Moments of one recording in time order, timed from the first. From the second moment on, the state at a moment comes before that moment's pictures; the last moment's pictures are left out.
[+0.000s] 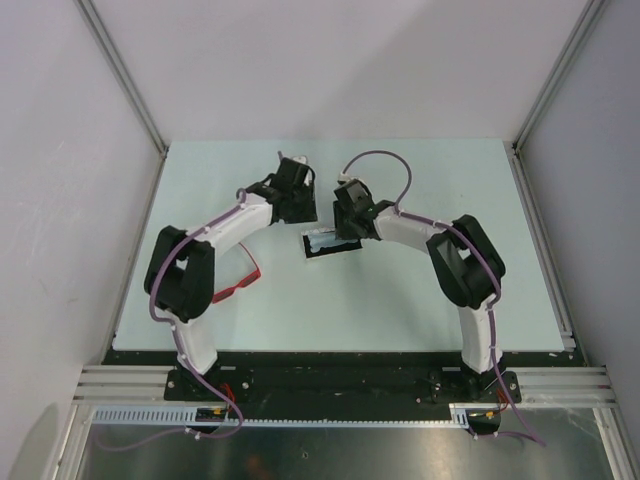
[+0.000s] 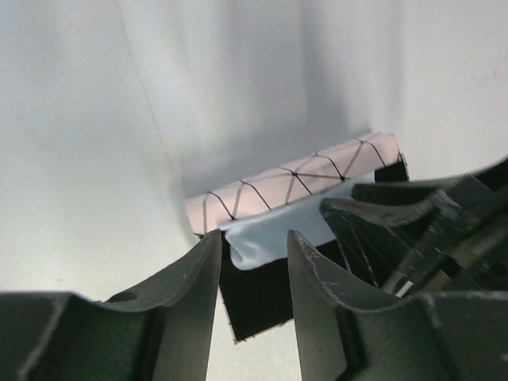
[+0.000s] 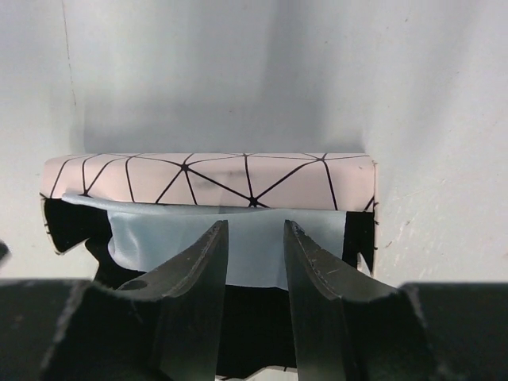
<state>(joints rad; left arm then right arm) -0.52 1.84 1.41 -0.45 -0.06 -0.49 0.64 2.05 1.43 -0.26 0.11 0.46</state>
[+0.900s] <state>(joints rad) -0.40 2.07 1.46 -0.44 0.15 -0.40 0.62 1.79 1.42 -0.43 0.03 0.60</state>
